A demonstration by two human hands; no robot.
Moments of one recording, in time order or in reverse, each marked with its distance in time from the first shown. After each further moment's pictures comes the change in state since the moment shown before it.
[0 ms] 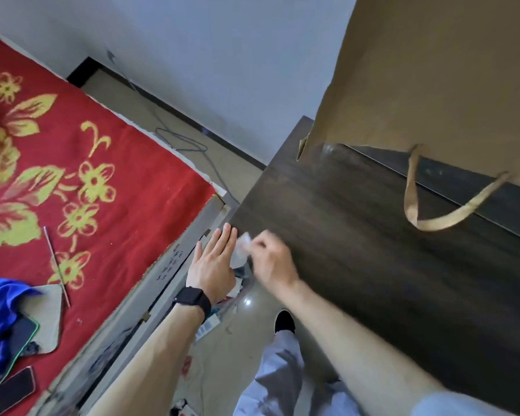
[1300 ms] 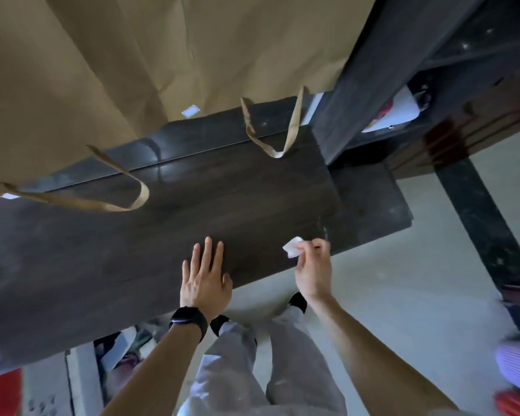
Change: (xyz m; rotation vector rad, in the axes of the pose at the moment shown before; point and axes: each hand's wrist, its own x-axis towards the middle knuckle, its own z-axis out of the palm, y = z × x) left_hand -0.060 0.323 0.101 0.248 -0.142 0.710; right_hand -0.351 0.207 -0.177 -0.051 0.773 1.033
